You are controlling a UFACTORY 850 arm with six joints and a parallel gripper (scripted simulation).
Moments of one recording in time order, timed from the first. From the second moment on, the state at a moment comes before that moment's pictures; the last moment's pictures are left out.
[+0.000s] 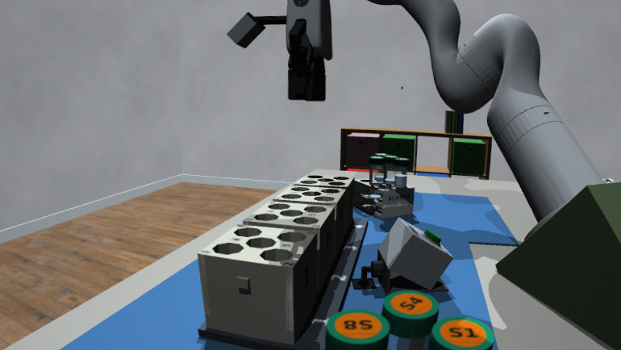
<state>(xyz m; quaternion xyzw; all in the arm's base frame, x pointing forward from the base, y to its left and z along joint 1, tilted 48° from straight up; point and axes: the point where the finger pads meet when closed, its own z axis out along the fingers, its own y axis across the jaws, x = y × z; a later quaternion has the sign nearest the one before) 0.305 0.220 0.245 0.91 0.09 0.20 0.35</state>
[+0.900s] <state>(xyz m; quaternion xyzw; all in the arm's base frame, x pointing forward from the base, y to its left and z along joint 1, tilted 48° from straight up) 0.279 0.293 0.161 0.81 0.41 0.06 0.40</state>
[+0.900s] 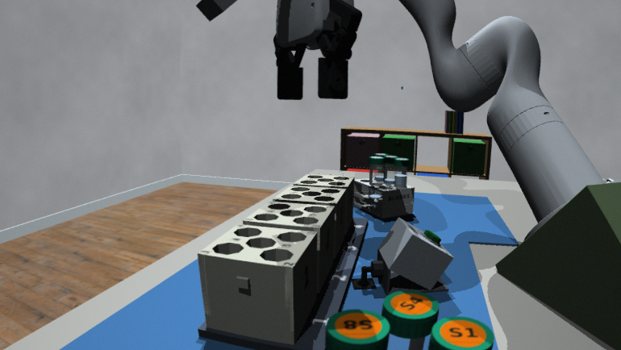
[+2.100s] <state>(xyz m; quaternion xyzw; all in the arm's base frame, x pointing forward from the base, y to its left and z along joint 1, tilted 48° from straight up) 0.240 0.395 0.043 0.79 0.46 0.04 0.41</state>
